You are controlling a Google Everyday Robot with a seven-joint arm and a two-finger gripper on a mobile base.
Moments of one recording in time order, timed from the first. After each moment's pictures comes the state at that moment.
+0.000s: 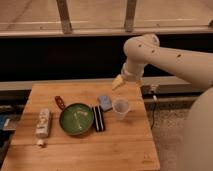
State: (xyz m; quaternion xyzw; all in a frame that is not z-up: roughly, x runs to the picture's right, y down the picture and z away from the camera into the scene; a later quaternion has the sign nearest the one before) arm 0.111 -0.009 0.732 -0.25 0.14 0.61 0.74
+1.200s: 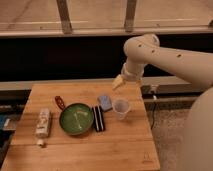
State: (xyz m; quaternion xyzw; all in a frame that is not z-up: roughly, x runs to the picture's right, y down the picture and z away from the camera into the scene) arm 0.112 -0.009 0.732 -0.25 0.14 0.61 0.74
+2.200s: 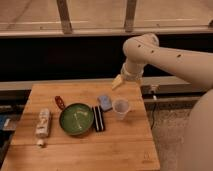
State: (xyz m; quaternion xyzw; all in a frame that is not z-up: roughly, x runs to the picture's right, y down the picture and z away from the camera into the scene) arm 0.101 -0.011 0.729 -0.24 0.14 0.60 0.75
